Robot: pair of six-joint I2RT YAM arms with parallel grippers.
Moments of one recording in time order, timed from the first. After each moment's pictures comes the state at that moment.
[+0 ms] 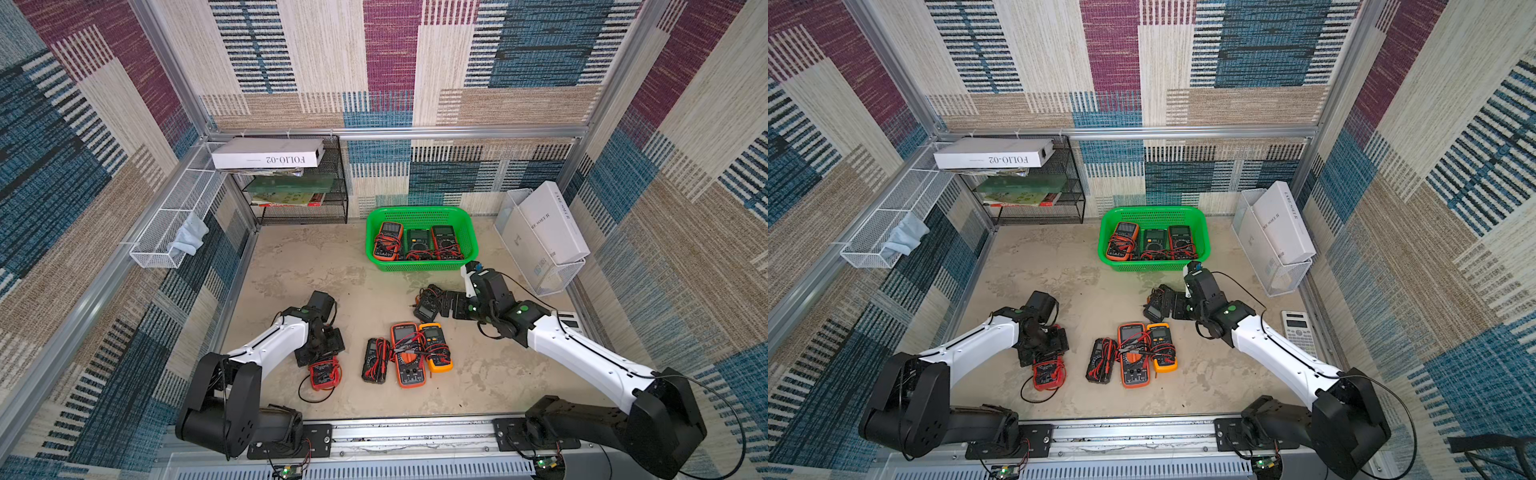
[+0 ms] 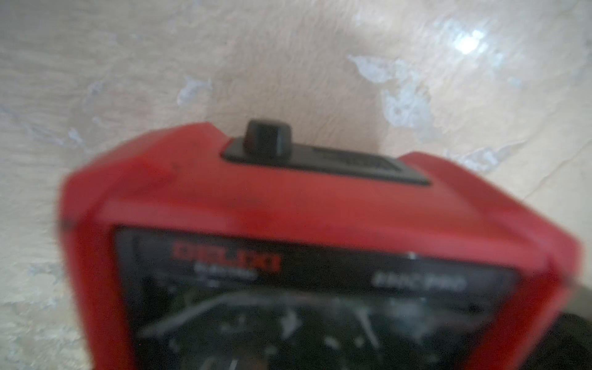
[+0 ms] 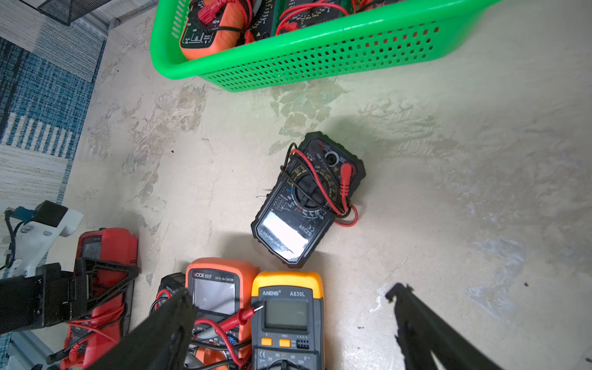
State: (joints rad) left arm -0.26 1.38 0.70 -0.76 0.02 -0.64; right arm 0.58 1.22 0.82 -0.36 -0.02 0.56
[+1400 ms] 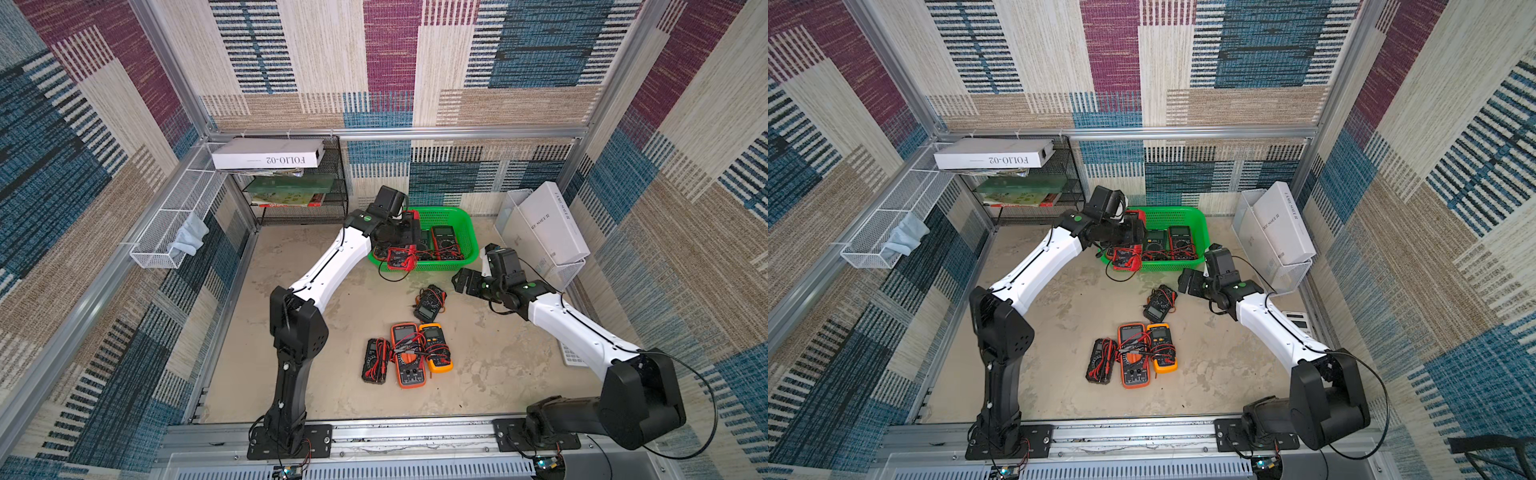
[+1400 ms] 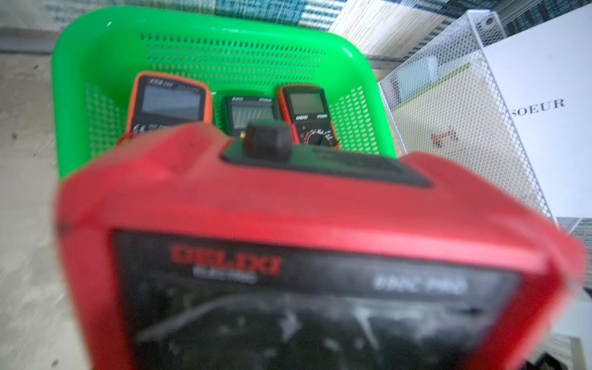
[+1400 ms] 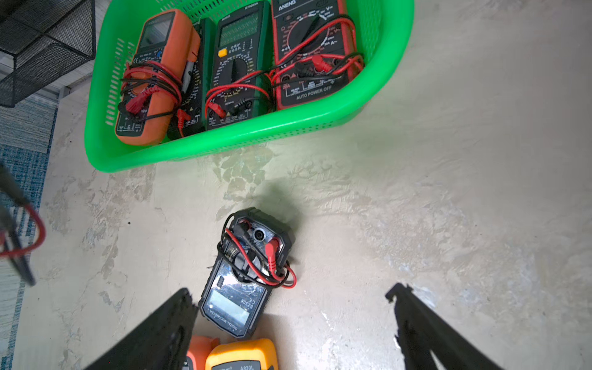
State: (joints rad) left arm -0.53 2.16 2.26 -0.85 0.10 -0.46; right arm 0.34 1.36 0.94 -0.37 -0.07 0.51
